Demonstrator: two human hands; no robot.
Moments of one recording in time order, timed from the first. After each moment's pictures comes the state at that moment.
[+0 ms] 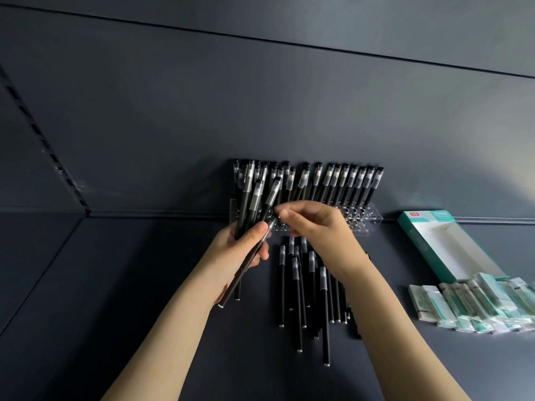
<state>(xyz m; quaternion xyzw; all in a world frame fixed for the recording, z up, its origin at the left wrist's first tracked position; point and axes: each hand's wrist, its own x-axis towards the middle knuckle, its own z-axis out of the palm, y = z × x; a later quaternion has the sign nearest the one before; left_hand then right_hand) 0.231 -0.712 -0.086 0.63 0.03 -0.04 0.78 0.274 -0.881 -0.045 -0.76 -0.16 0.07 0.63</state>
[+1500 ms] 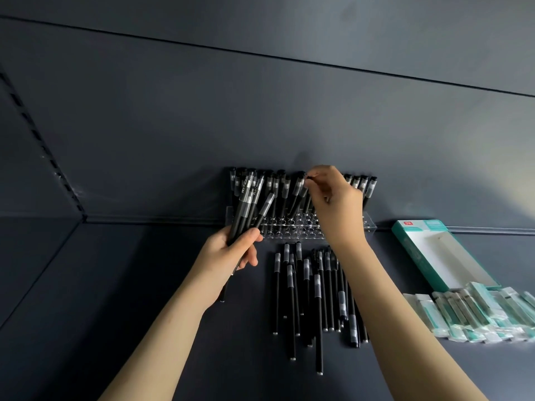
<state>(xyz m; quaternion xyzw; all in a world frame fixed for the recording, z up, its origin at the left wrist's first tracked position) 0.232 -0.710 -0.090 0.68 0.05 0.03 0.73 0.326 -0.892 -0.039 -0.84 -0.17 -0.28 0.43</state>
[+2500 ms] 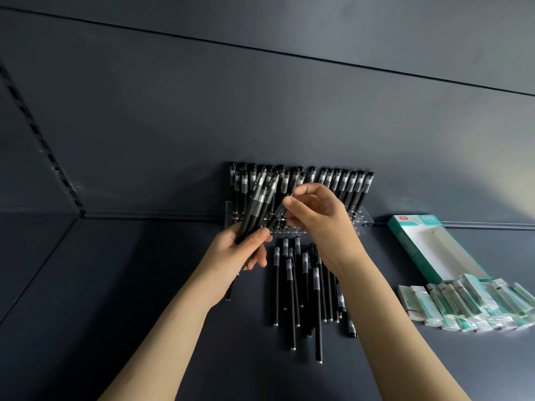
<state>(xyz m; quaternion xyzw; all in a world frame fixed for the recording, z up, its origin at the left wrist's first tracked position) 0.223 -0.717 -0.083 0.67 0.00 0.00 0.74 0.274 -0.879 -0.030 -0.70 -0.10 0.03 0.71</state>
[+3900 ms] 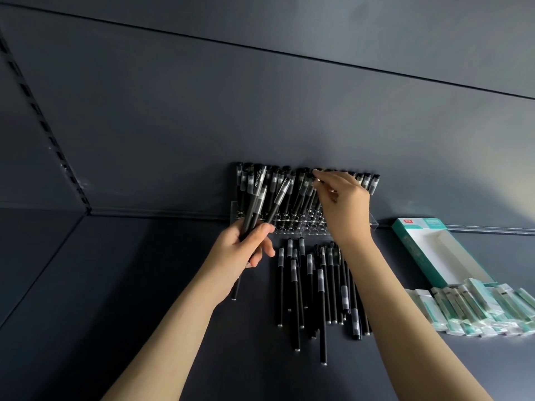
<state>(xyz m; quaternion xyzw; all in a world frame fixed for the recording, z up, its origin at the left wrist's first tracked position) 0.227 -0.716 -0.085 0.65 0.00 0.01 0.76 0.330 -0.897 -0.047 -0.85 -0.20 -0.33 0.36</state>
